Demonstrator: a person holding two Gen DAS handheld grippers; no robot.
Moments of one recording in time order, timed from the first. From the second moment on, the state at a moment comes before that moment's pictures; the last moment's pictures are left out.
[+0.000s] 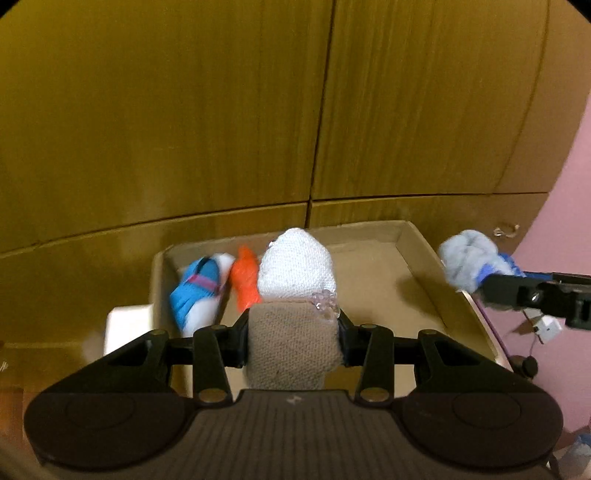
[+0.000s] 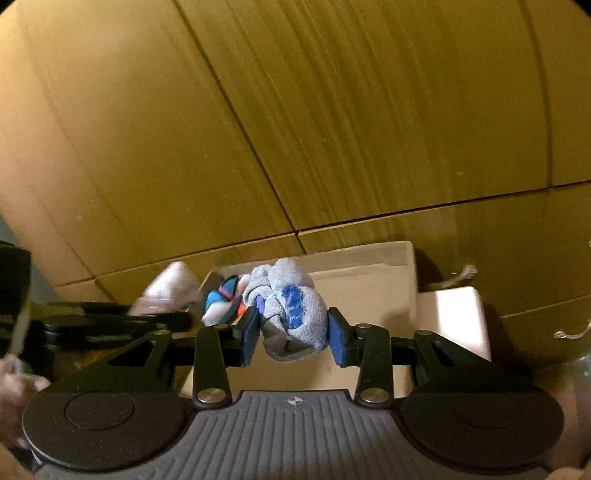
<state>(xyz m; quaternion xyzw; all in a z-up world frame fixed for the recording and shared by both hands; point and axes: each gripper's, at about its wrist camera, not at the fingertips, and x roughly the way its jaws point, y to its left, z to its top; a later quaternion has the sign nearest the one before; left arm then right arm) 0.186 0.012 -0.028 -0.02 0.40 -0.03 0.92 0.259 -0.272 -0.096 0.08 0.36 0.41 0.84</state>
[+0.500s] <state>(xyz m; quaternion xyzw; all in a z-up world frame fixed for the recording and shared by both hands) 0.295 -0.008 -0.117 -0.02 0.45 0.00 0.89 0.343 -0.187 -0.155 0.07 0.43 0.37 0.82</state>
